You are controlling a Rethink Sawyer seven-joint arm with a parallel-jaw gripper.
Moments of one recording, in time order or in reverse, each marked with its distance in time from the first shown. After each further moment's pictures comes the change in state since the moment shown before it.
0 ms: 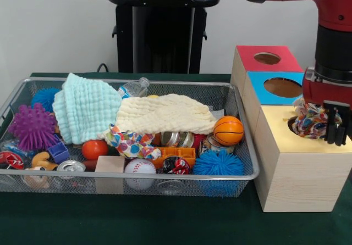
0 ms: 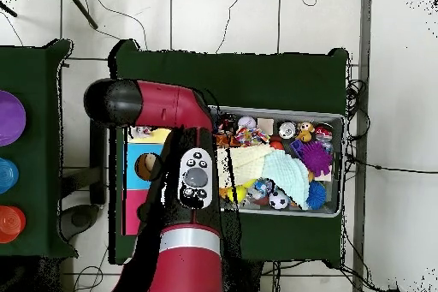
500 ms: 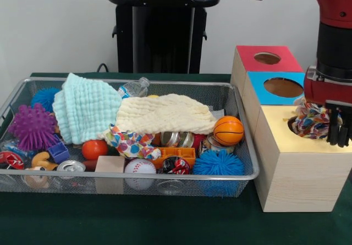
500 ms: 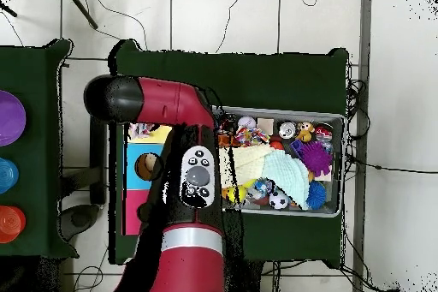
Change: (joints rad) arm -0.009 -0.001 0.003 -0.014 0.000 0.000 0.000
